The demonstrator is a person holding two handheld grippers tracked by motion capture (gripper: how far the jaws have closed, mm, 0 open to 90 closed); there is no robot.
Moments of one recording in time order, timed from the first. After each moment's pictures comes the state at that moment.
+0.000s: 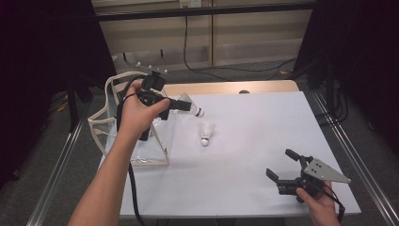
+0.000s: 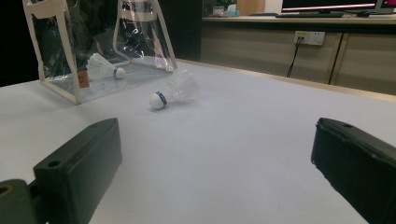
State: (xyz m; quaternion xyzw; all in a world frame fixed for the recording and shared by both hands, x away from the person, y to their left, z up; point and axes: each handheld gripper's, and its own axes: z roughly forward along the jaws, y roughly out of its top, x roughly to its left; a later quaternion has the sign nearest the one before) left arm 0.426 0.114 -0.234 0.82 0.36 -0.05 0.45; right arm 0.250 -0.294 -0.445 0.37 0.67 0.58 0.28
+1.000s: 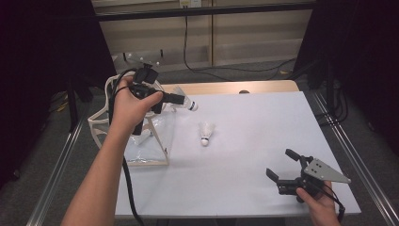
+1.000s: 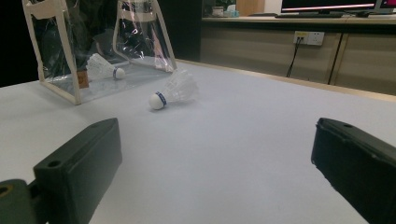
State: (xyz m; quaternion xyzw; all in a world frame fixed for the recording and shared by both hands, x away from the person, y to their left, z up) left arm 0.432 0.127 -0.218 0.81 0.37 -0.03 0.45; right arm 0.250 -0.294 -0.445 0.37 0.67 0.58 0.29
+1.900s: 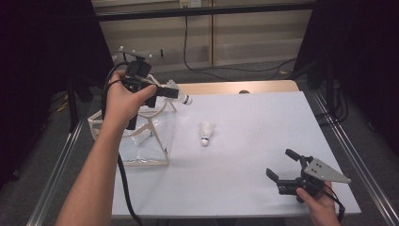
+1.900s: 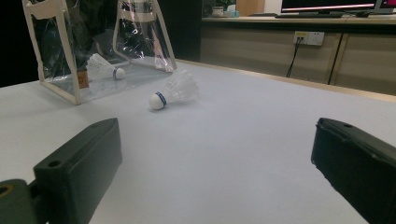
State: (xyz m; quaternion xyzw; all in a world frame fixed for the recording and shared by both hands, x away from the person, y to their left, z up) left arm 0.436 0.138 -0.203 0.81 0.38 -0.02 0.45; right arm 0.250 -0.294 -0.445 0.37 0.67 0.58 0.29
